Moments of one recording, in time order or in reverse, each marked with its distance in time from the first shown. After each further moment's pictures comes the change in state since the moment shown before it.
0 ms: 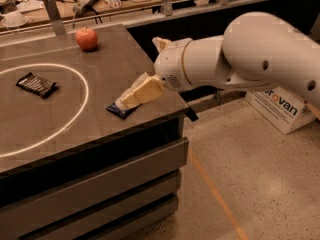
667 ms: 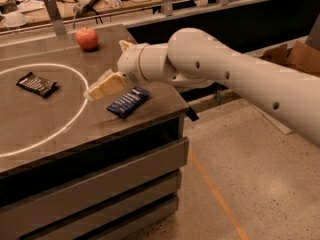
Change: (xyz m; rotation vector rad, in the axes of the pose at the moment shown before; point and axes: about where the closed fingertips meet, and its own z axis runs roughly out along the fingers) arm -0.014 -0.009 0.124 -0.062 -0.105 0.028
